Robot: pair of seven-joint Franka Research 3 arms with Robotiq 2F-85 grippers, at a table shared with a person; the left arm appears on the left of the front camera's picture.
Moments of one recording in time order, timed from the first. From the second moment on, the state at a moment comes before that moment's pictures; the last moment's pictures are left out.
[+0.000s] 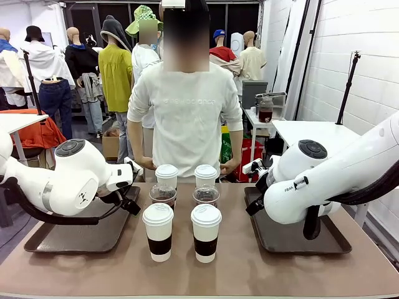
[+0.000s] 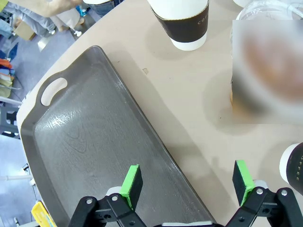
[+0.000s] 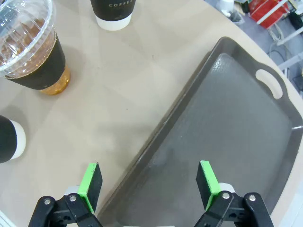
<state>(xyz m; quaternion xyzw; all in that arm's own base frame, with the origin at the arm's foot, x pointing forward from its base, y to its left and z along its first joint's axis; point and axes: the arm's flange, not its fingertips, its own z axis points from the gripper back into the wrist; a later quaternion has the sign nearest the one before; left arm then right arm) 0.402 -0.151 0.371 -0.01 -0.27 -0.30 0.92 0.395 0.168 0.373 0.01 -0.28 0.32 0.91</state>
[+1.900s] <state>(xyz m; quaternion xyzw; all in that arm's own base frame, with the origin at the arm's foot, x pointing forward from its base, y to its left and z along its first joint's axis) 0.358 -0.125 0.562 -0.04 -0.36 -0.36 0.86 0.338 0.108 0.566 0.15 -0.37 0.43 0.81</state>
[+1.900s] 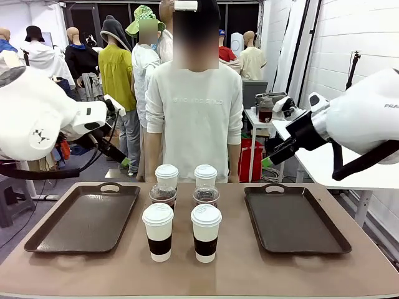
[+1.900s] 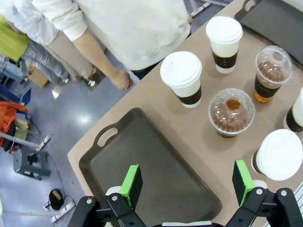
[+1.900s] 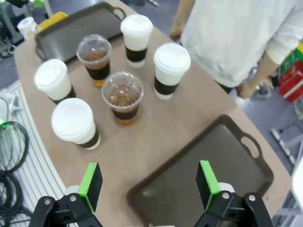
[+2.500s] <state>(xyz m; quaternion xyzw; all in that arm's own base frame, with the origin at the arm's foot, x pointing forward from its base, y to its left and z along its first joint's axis) 0.341 -0.089 0.584 -0.13 -0.41 -0.36 0.83 0.338 0.099 0.569 0.20 -0.39 0.45 0.78</state>
